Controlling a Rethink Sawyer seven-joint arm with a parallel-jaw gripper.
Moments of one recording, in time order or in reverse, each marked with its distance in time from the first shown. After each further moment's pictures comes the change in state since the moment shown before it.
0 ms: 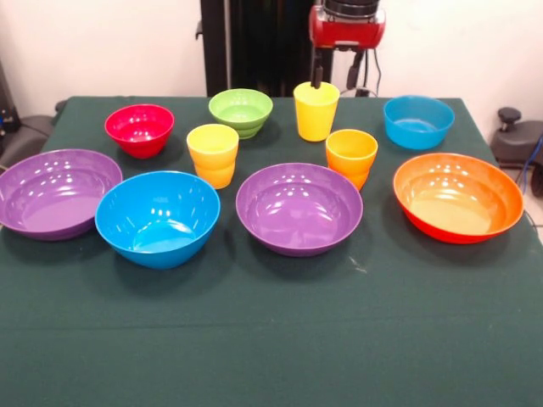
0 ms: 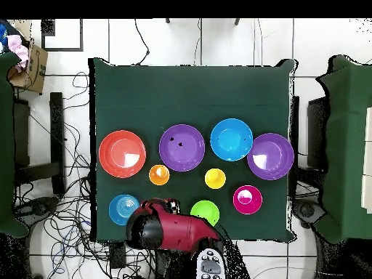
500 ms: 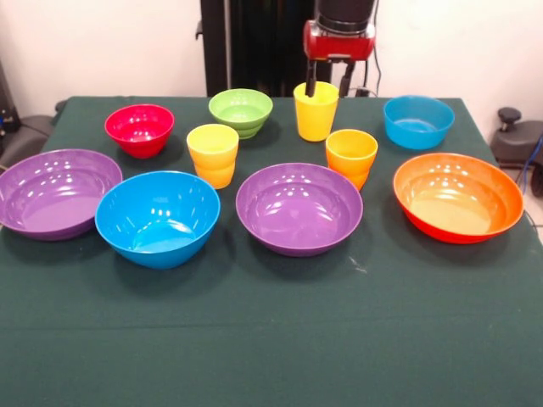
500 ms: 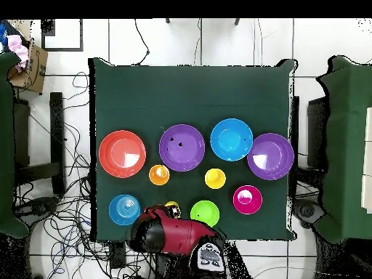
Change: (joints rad) arm -0.002 0.109 -0.015 0.018 -0.023 -0.100 0.004
